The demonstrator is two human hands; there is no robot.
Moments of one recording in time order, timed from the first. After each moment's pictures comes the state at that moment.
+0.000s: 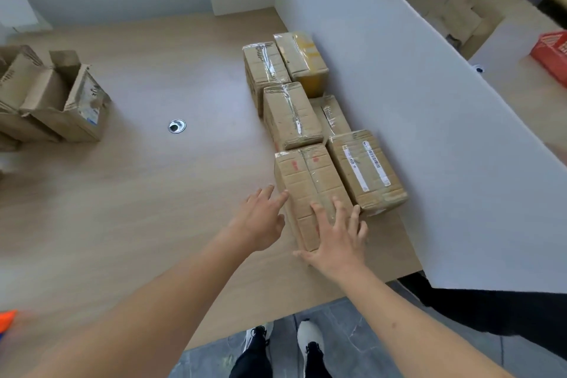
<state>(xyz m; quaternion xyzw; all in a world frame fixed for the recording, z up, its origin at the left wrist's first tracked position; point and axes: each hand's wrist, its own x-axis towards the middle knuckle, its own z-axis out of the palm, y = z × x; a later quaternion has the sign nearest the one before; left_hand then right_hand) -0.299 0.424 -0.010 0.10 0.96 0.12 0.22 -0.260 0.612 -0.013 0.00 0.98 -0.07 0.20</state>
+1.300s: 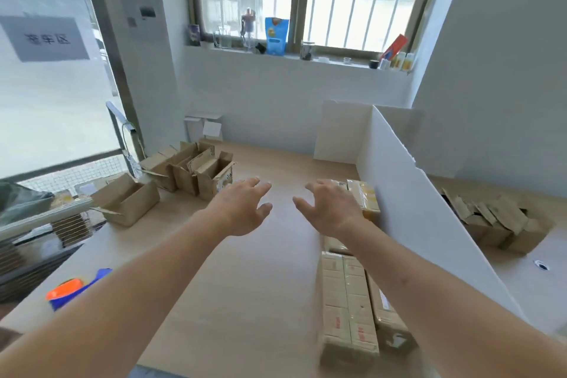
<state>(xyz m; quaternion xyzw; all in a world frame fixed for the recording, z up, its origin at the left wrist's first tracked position) -0.190 0.354 0.258 -0.12 0.99 0.08 -0.03 -0.287 0.542 0.275 -0.33 0.94 -0.10 -0.01</state>
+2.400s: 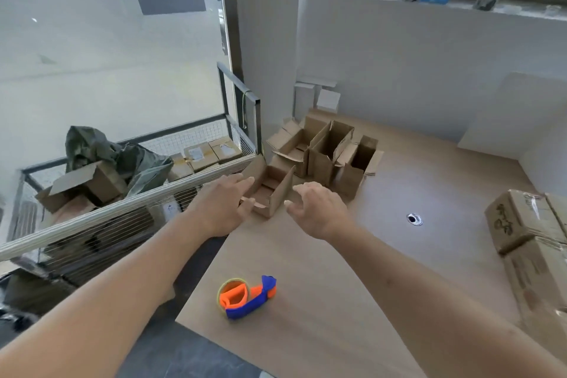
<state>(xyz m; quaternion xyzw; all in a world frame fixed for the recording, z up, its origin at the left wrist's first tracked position) -0.010 -0.162 0.176 -0.24 0.96 0.10 0.00 -0.162 0.010 0.174 -0.44 0.89 -0.11 0.09</state>
